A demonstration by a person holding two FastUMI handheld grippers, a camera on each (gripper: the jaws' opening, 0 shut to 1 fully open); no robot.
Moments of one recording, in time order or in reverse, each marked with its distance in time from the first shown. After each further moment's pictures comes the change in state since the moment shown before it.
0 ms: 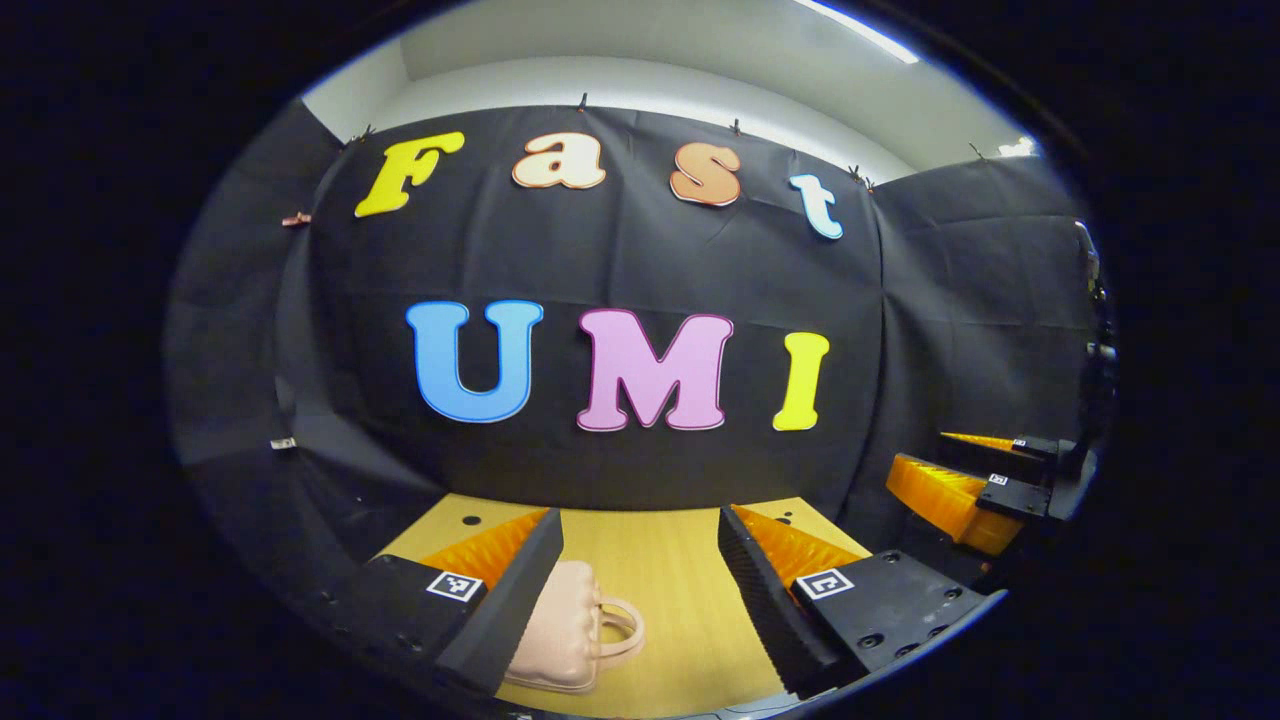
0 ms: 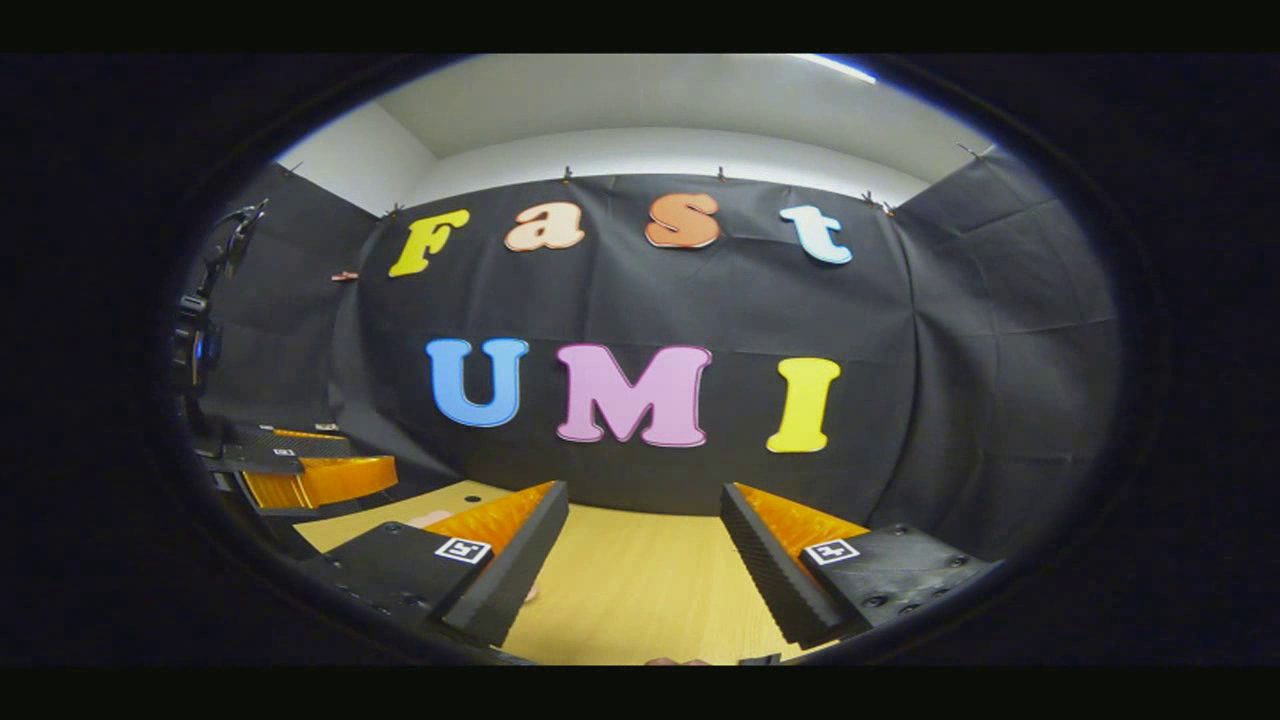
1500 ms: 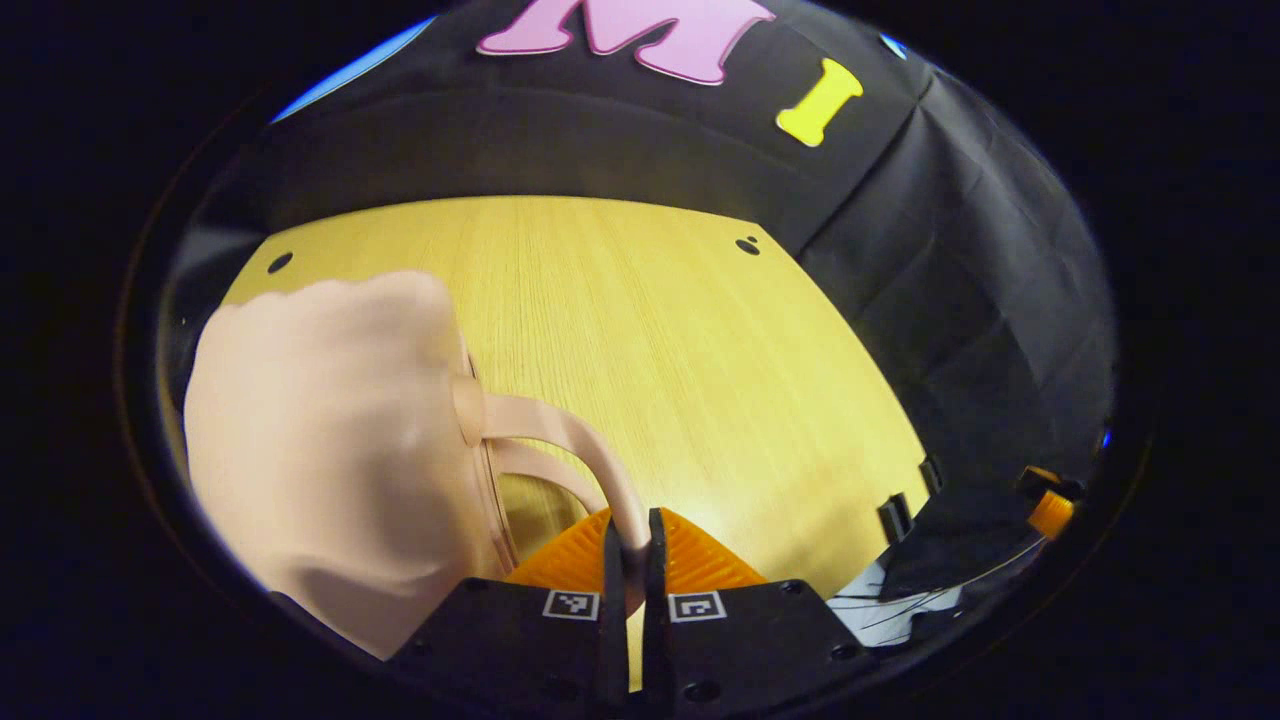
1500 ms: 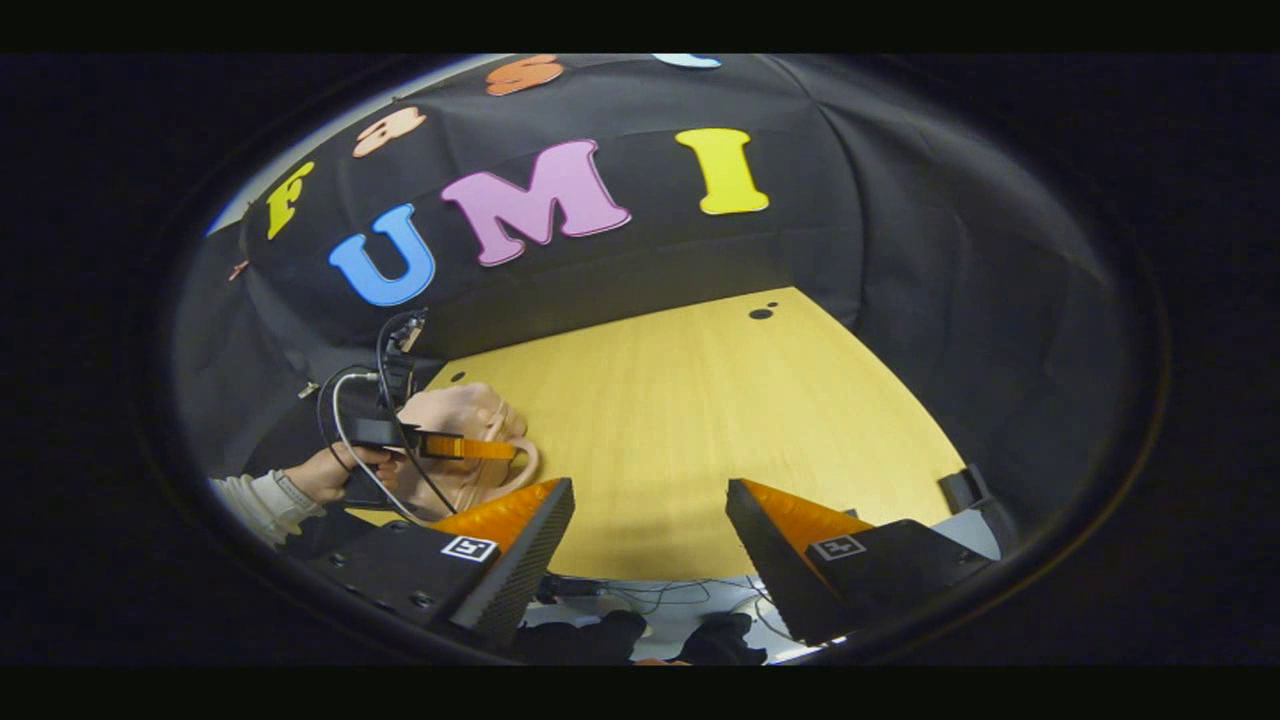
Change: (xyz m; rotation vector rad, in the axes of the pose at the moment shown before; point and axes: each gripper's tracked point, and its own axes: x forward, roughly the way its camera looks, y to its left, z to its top) left arm 0.148 -0.034 -0.358 -0.042 0.945 -0.400; right arm -0.077 -0.058 -0.233 0.385 0.700 -0.161
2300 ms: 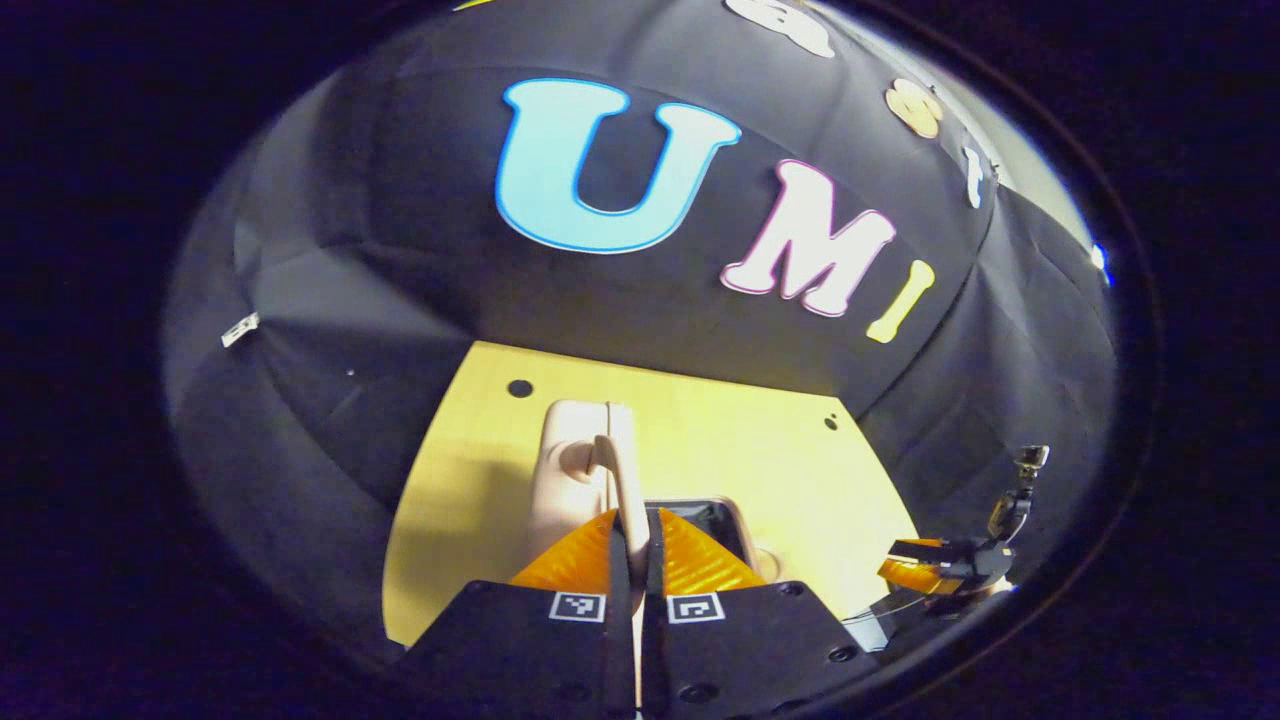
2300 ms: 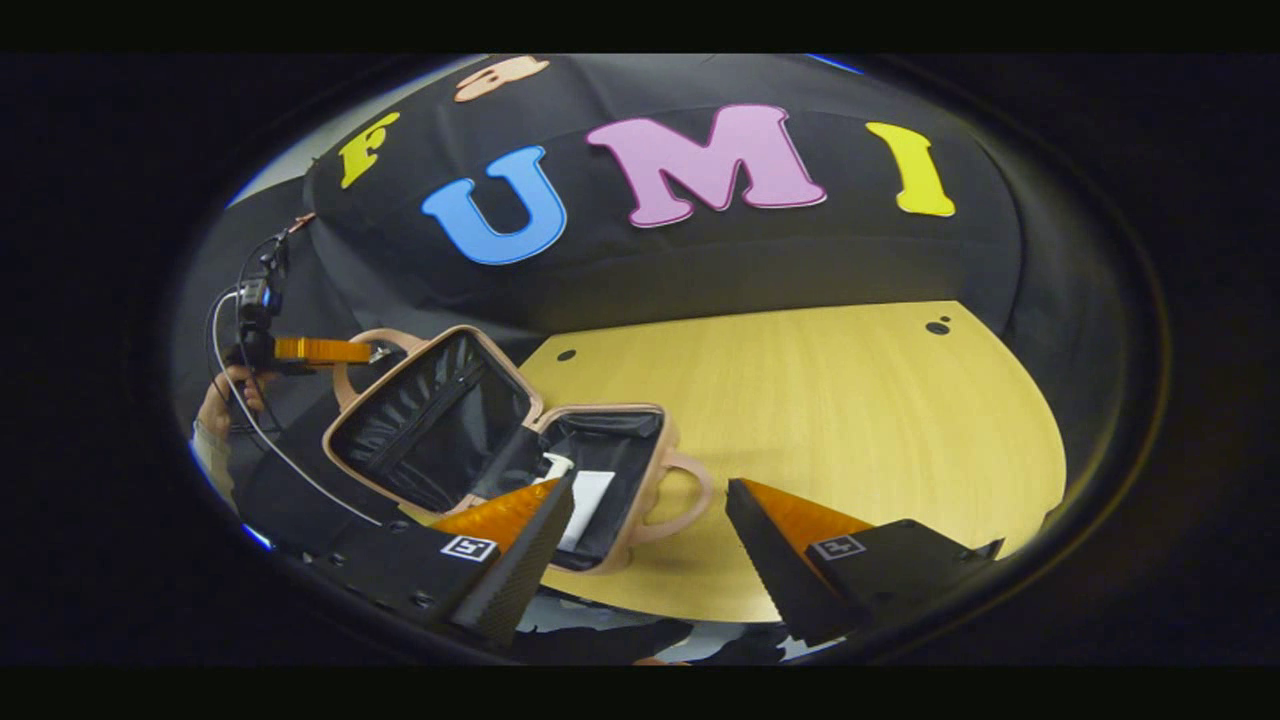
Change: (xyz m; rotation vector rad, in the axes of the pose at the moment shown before) left arm -0.304 0.206 0.089 -0.222 -0.371 0.085; right arm 0.094 0.215 -0.001 -0.125 0.077 0.224
